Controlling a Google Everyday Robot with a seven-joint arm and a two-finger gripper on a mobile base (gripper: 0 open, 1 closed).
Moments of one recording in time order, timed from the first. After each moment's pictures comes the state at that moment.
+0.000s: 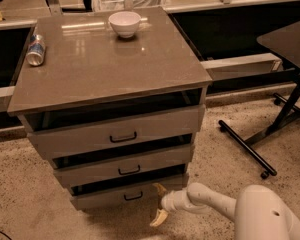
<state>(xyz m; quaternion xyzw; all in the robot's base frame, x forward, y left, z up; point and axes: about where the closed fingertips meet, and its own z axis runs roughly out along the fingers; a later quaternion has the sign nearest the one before) 0.537 -0.010 0.177 -0.61 0.64 0.28 0.38</state>
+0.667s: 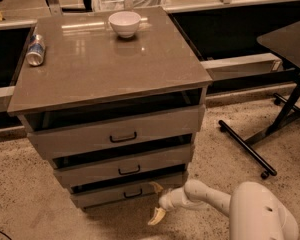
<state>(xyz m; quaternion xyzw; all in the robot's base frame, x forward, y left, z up) 0.541 0.003 0.181 -0.62 0.62 0.29 0.38</state>
